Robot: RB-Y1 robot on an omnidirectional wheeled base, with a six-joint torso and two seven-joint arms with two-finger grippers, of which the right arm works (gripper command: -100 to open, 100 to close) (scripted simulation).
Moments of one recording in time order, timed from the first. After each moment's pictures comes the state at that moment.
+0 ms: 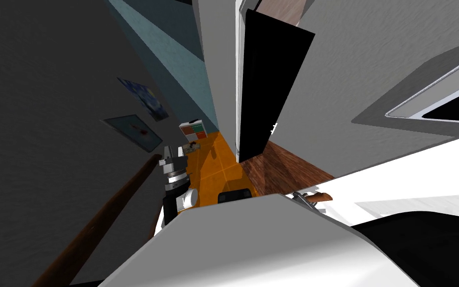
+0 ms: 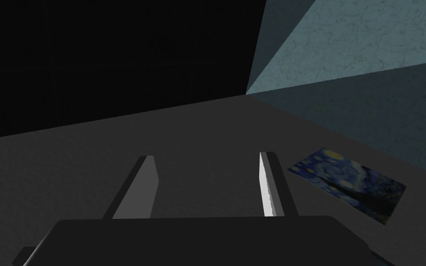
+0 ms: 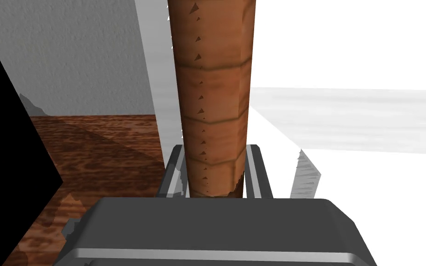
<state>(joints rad) 0.49 -0.07 -0.12 -1.13 -1.26 -1.16 -0.98</state>
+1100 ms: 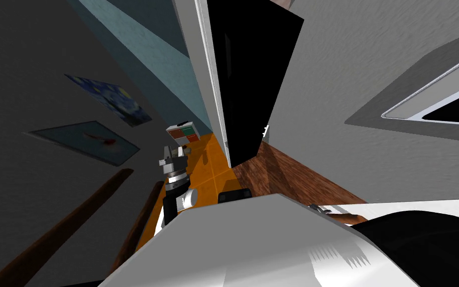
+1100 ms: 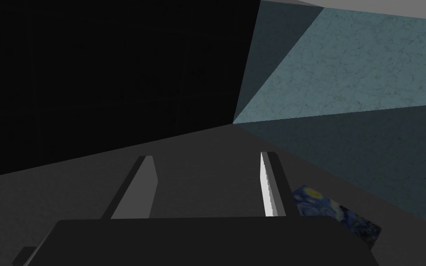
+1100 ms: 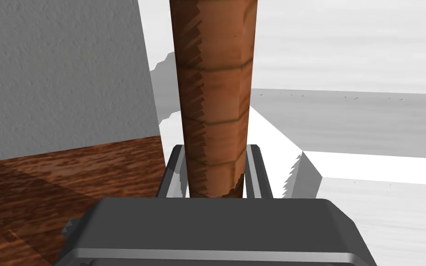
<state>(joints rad) 0.53 -0.07 -0.21 -1.13 -1.40 -1.21 -0.98</state>
